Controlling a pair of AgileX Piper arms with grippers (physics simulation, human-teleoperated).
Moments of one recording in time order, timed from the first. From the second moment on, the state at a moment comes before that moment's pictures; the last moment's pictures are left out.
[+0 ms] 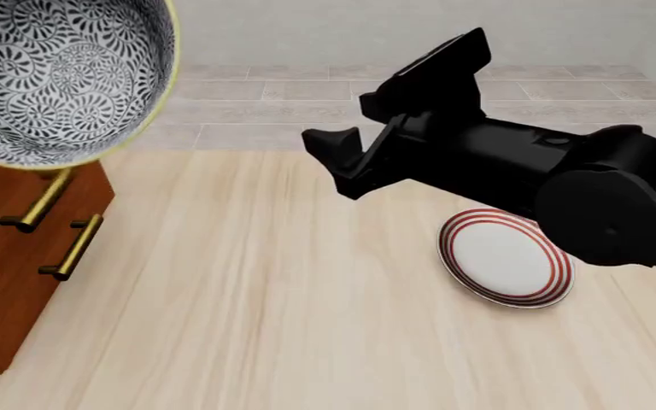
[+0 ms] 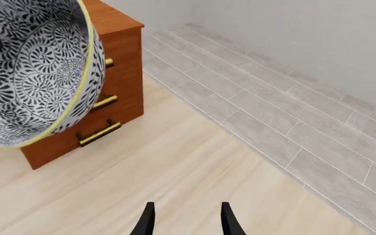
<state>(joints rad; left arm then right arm) -0.11 0.68 -0.95 0.46 -0.31 0.75 1.28 -0.98 0.00 -0.11</state>
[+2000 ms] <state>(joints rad) 0.56 1.13 -1.29 0.57 -0.33 0.74 1.29 -0.98 0.00 -0.10</state>
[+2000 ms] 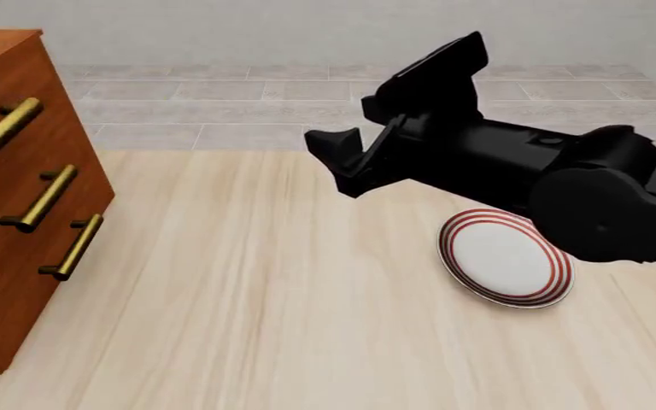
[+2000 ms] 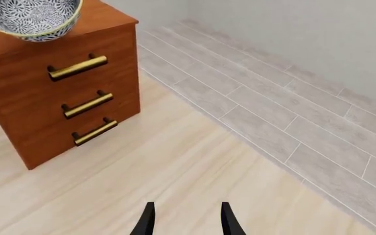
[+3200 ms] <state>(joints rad) 0.69 1.20 -1.30 0.49 -0.32 0.73 1.29 -0.98 0.00 -0.10</state>
